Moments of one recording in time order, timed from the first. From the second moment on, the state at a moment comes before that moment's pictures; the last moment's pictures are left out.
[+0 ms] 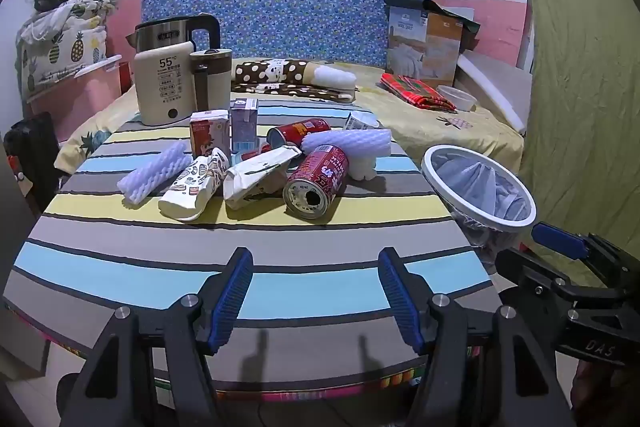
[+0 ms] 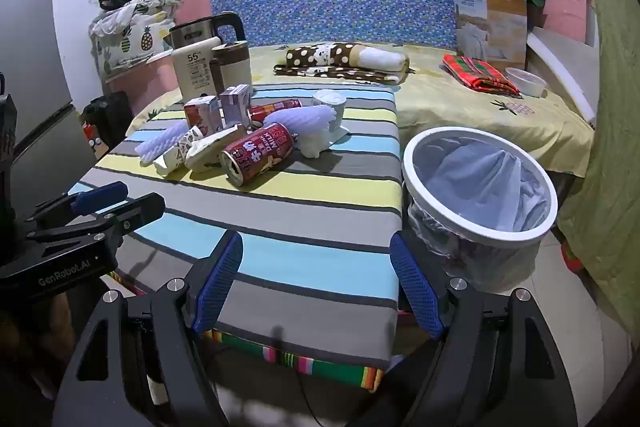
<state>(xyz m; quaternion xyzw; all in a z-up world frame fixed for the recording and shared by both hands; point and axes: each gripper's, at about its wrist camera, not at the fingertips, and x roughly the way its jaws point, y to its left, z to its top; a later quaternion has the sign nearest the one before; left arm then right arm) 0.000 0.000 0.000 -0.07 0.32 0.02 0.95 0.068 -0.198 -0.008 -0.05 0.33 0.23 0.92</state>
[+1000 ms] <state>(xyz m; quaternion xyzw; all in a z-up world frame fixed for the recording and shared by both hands) -0.001 -0.001 0.005 -0.07 0.31 0.02 0.95 0.069 -0.196 -0.007 -0.04 0.33 0.23 0.92</state>
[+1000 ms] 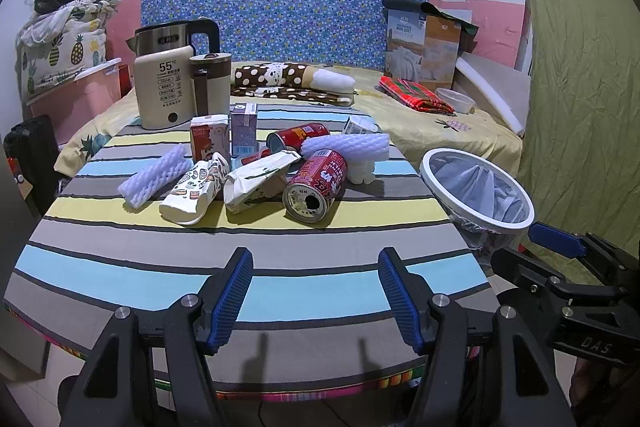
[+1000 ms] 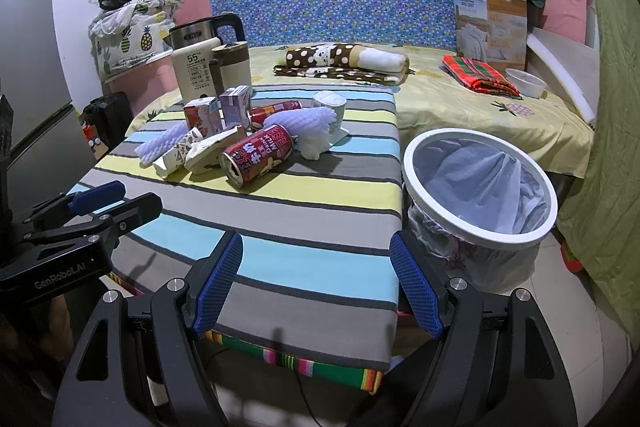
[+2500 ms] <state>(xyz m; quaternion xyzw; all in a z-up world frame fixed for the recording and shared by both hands) -0.001 -0.001 0.010 -0.07 0.31 0.02 0.95 0.069 -0.198 -0.007 -0.04 0.33 0.23 0.92</state>
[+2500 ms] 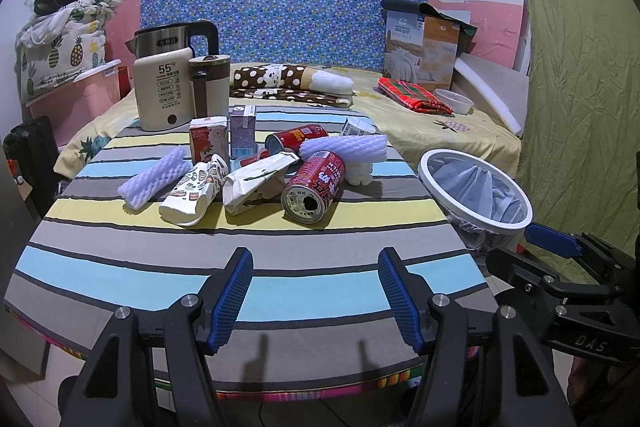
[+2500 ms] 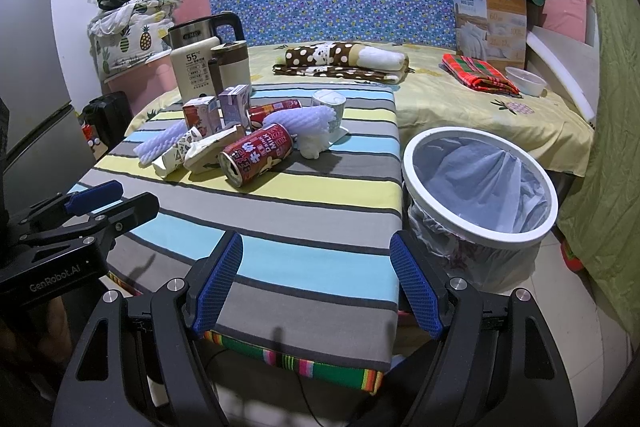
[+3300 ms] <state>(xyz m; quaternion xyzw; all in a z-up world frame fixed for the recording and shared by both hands) 0.011 0.007 -0.004 -0.06 0.32 0.03 0.94 0.079 -0.192 -0.014 -0.05 0.34 0.23 0.91</state>
